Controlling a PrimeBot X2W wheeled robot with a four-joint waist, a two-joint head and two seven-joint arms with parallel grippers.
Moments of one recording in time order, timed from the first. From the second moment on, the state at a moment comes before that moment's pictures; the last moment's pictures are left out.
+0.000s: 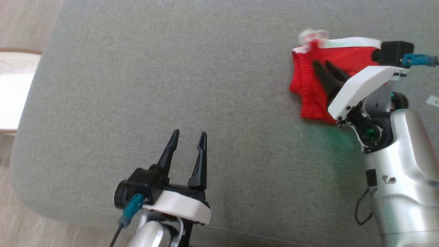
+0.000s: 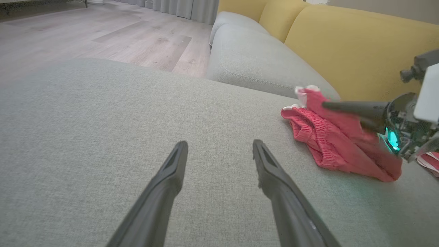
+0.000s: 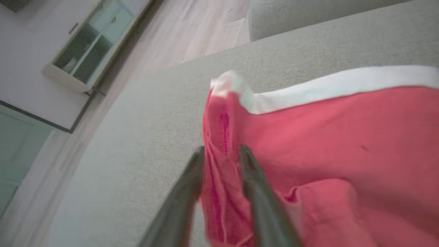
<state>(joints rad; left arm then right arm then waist) -0.08 0.05 -0.54 0.03 -0.34 0.22 -0.26 -0.56 -0.07 0.04 0.38 0.50 0.13 0.55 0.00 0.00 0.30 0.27</state>
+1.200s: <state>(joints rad) 0.19 0.06 -0.23 0.09 -0.18 0.11 -0.26 0.05 -0.19 -0.05 0.32 0.27 0.13 -0.22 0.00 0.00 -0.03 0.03</state>
